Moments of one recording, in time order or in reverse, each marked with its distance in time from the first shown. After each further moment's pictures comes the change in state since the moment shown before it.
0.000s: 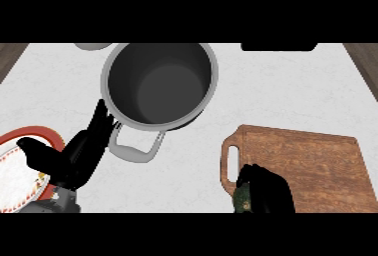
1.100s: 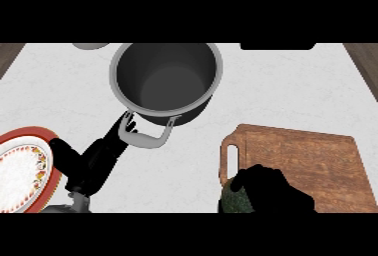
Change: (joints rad) left arm 0.034 -0.054 -0.040 0.050 -0.031 -0.022 0.037; right arm -0.170 0.090 0.208 -0.419 0.545 0.180 0.087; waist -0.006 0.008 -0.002
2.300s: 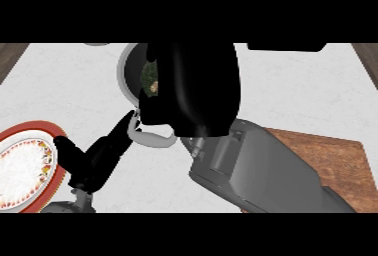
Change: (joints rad) left arm -0.020 -0.015 0.007 0.020 -0.006 -0.044 -0.001; right arm -0.909 0.093 -0.405 0.627 -0.598 -0.114 0.022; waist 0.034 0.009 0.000
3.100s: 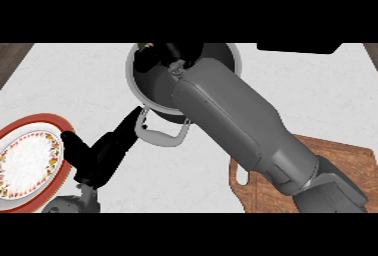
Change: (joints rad) left arm -0.039 -0.021 -0.007 0.005 -0.016 -0.014 0.017; right arm -0.273 0.005 -0.005 0.772 -0.285 -0.492 -0.268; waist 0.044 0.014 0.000
